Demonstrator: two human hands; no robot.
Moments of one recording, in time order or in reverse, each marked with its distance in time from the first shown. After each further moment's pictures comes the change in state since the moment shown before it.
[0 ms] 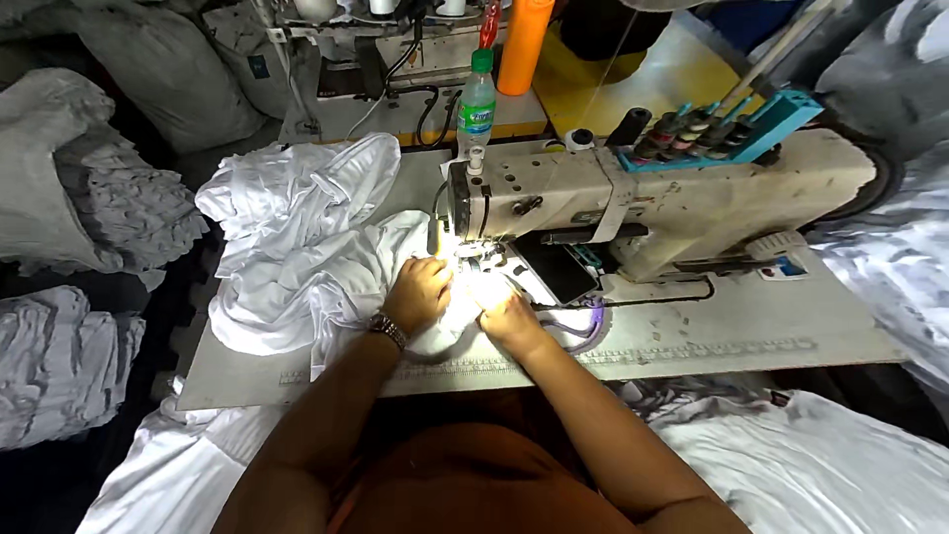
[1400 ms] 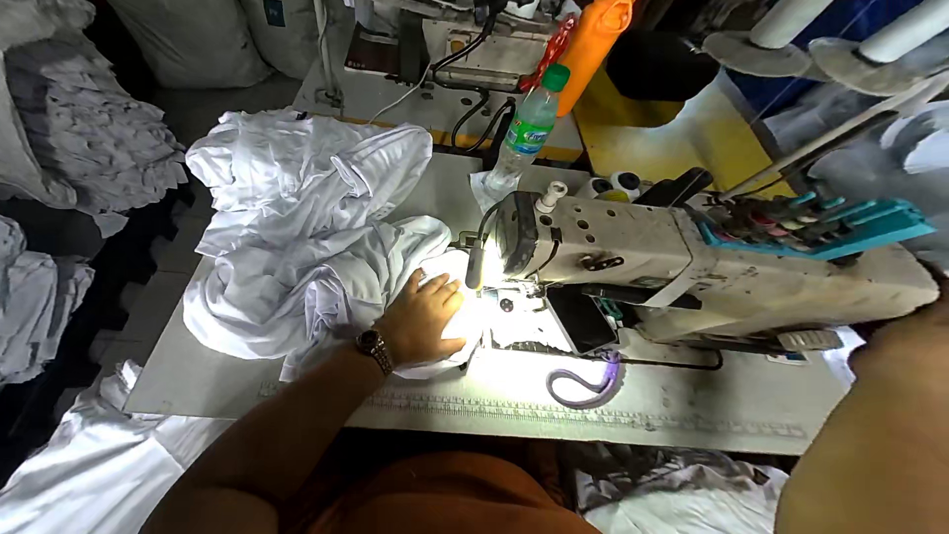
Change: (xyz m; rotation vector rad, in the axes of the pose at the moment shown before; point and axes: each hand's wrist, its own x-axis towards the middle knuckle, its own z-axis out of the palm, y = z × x) left_hand -0.007 -0.009 -0.024 -0.080 -0.288 -0.034; right_hand -0.035 0.244 -0.256 0.179 0.759 0.923
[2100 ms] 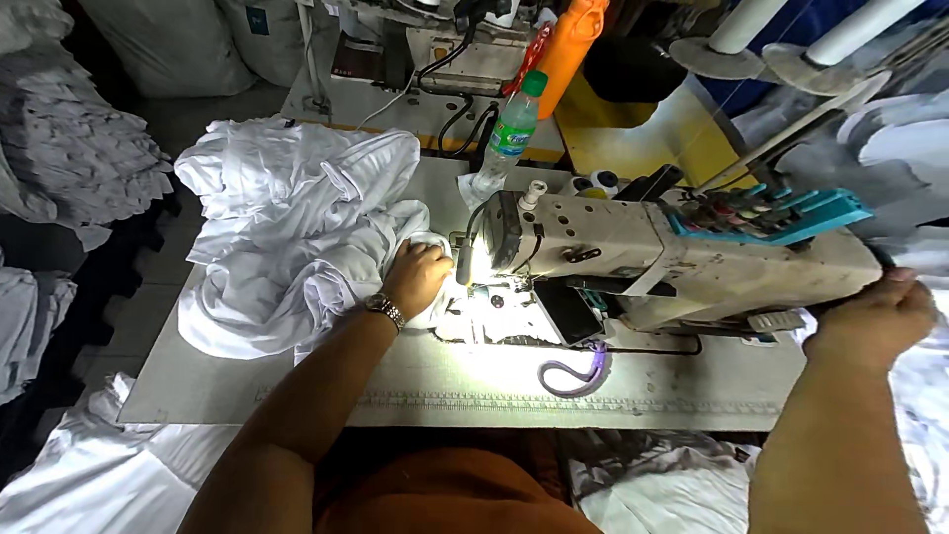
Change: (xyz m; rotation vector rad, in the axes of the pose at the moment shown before) left_hand 0.047 -0.027 -0.003 0.020 0.296 -0.088; right_hand -0.019 -0.013 0.002 -0.027 0.074 0.011
